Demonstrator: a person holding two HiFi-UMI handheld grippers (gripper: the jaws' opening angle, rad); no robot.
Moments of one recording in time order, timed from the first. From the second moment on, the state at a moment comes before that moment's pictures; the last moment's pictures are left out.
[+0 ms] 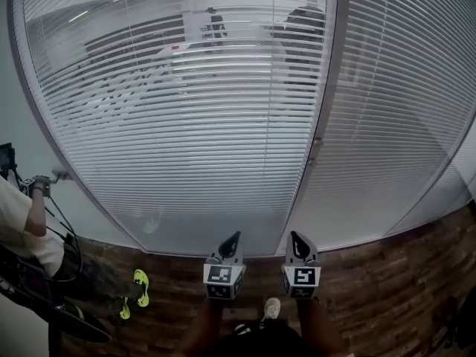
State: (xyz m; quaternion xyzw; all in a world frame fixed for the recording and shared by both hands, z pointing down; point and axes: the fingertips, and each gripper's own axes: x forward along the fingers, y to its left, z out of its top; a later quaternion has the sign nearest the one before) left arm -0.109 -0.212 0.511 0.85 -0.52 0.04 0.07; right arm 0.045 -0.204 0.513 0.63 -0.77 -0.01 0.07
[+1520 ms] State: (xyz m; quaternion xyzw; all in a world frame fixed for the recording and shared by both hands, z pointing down) left arm -0.064 -0.311 0.502 0.83 -0.55 0.05 0.03; right arm 0.088 -0.309 0.491 0.60 -0.79 -0.08 0.06
